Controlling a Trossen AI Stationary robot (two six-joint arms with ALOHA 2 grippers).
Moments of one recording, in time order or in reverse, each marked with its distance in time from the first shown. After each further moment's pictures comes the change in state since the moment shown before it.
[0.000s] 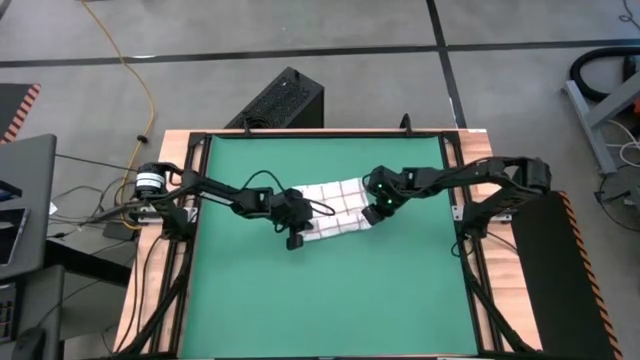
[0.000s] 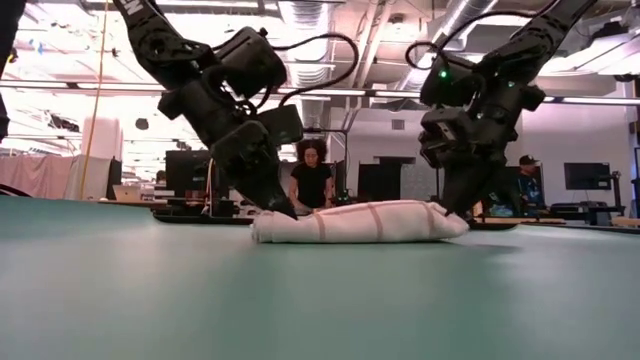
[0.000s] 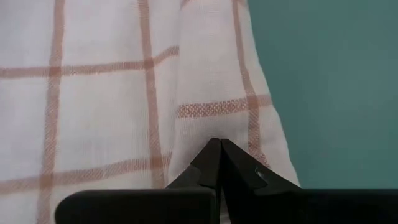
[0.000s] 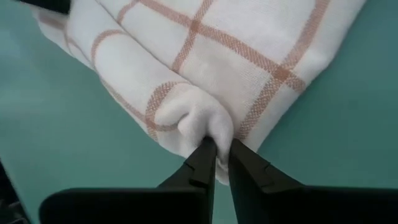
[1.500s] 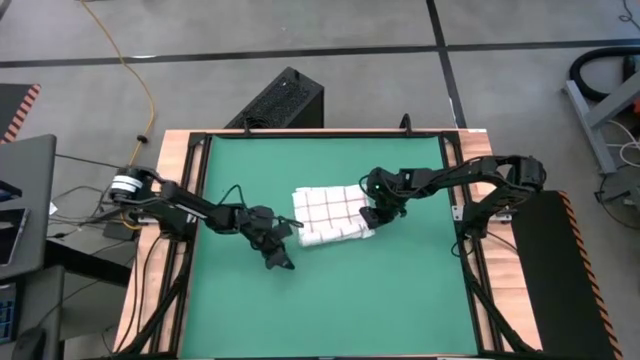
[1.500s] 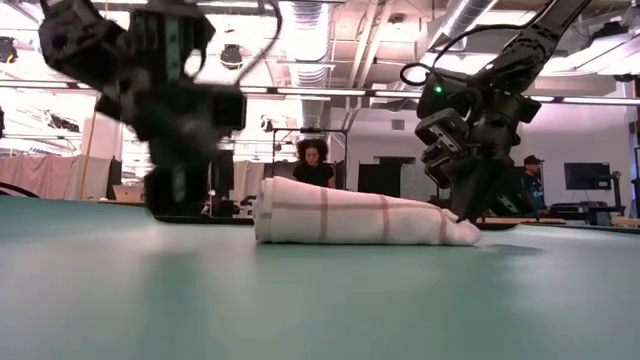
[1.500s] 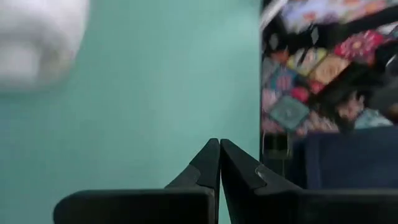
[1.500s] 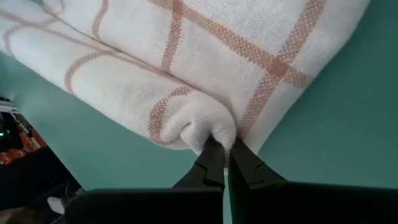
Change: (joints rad) left arm -0.161 -0.206 -0.311 0.462 0.379 -0.894; right arm -0.004 0.070 0.000 -0.004 -0.183 0.213
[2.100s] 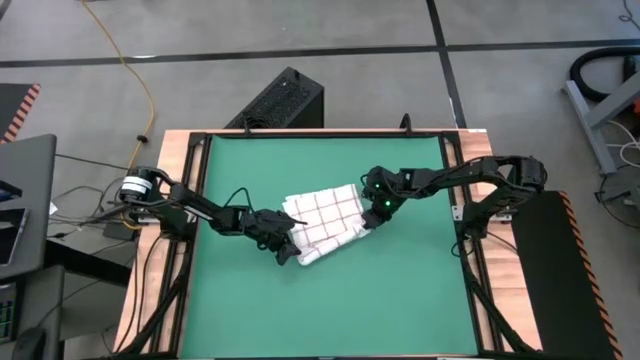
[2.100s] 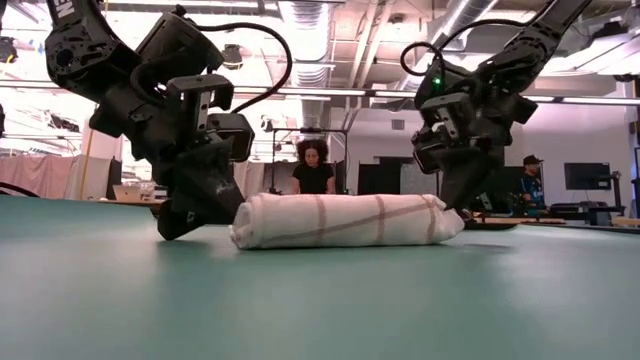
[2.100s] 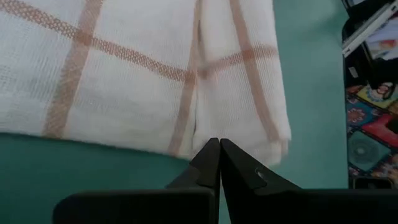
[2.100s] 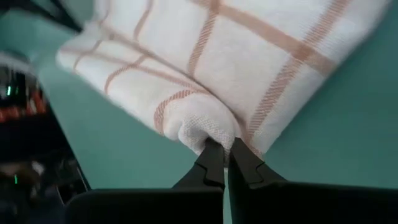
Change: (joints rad) left arm -0.018 0.115 0.002 -0.016 -0.269 0.066; right arm 0.000 -0.009 -0.001 0.086 -0.042 -0.202
